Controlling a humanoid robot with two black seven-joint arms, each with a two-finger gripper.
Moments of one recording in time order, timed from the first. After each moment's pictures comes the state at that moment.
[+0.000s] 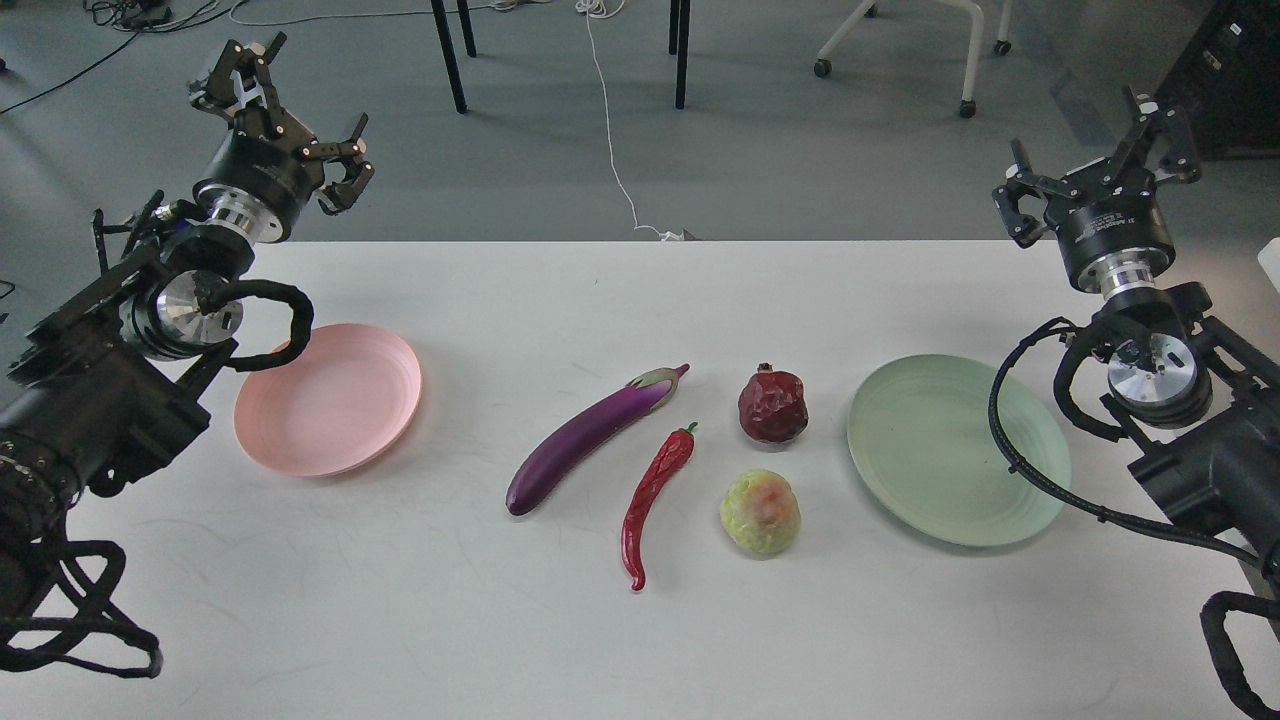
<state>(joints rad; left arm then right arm) -0.89 0.33 -0.71 -0.55 -0.10 -0.36 -0.30 0.73 -0.35 0.84 0.60 0.18 0.42 0.38</state>
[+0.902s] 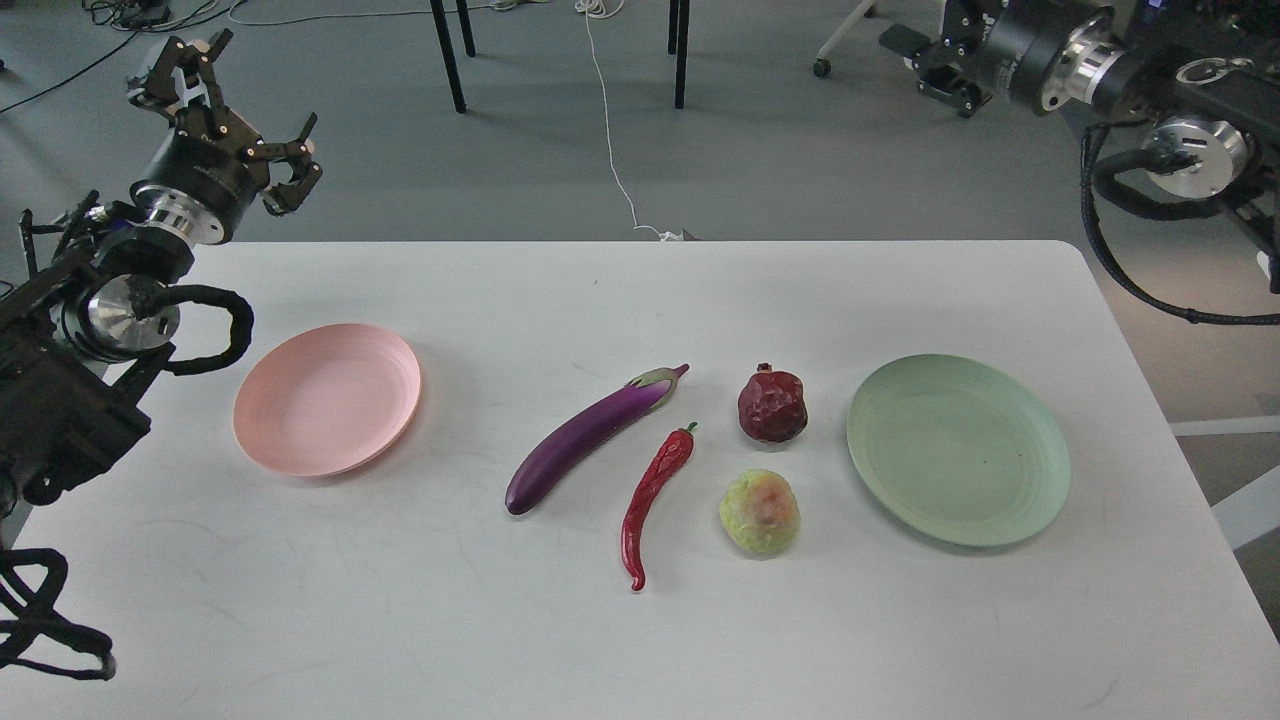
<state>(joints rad) -0.87 0.43 -0.71 -0.55 -0.10 -0.42 -0.29 1.54 -0.44 -0.38 0.69 -0.18 0.43 0.38</state>
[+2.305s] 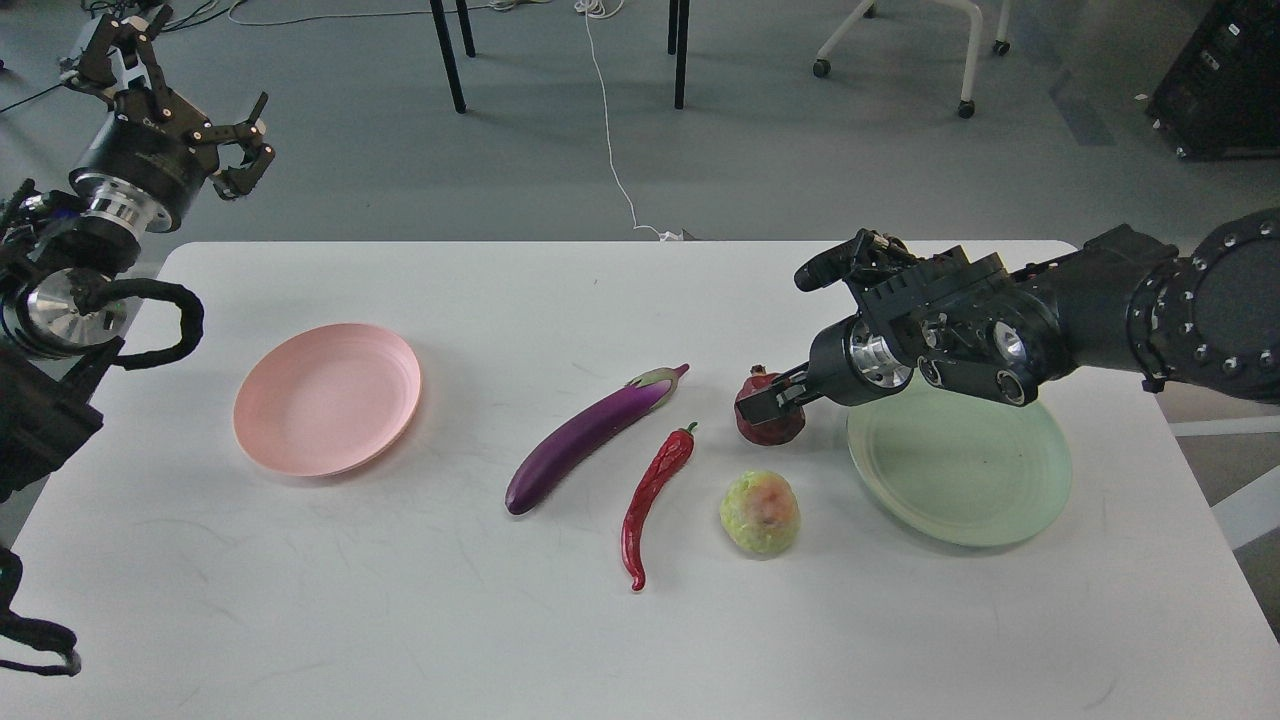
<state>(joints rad) -0.87 0.49 -0.72 -0.55 -0.10 -0.47 -0.30 1.53 -0.06 -1.08 0.85 -0.64 0.21 0.41</state>
